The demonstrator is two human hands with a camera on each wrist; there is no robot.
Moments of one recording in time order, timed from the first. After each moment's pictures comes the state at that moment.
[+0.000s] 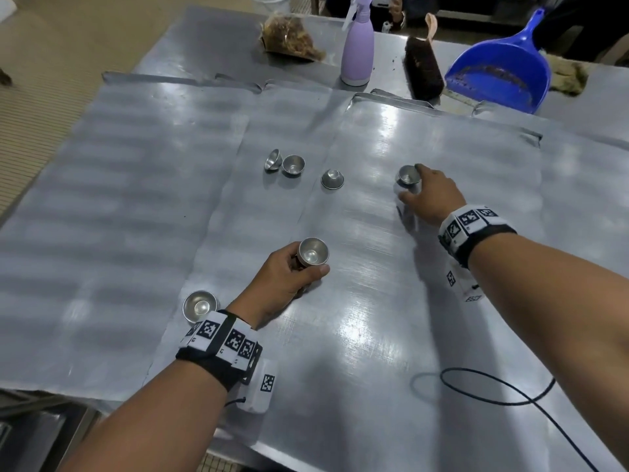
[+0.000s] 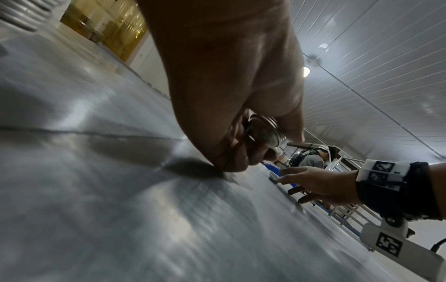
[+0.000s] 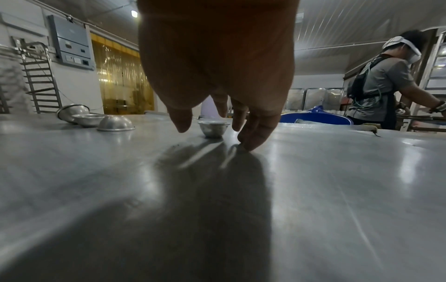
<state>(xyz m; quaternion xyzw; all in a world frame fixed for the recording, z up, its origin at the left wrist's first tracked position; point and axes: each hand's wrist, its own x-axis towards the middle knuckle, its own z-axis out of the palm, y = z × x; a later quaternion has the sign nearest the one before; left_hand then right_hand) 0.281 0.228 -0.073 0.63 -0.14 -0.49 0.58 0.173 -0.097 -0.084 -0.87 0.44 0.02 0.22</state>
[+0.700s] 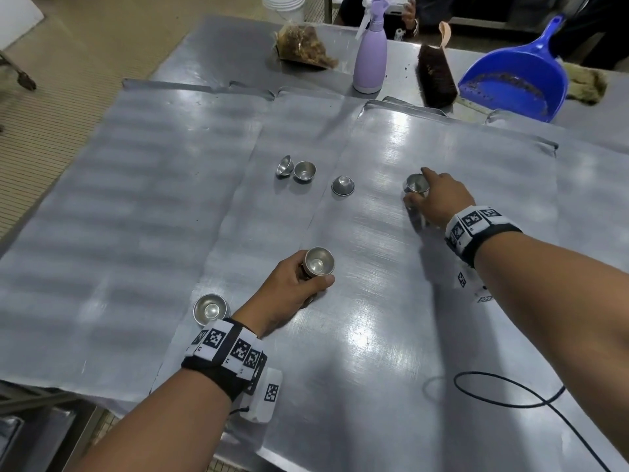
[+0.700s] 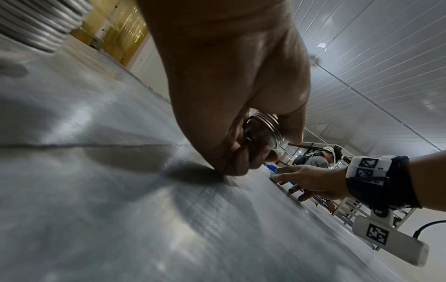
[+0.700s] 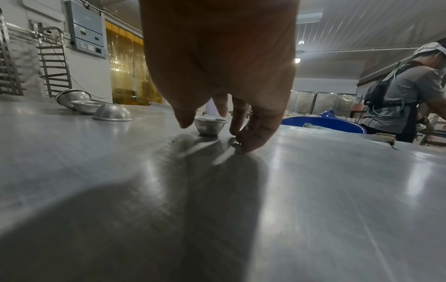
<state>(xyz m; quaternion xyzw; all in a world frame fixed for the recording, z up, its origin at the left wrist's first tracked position) 0.281 0.235 -0.071 0.65 -0.18 -0.49 0.56 0.185 -0.107 -0.087 -0.88 0.44 0.05 0.16</state>
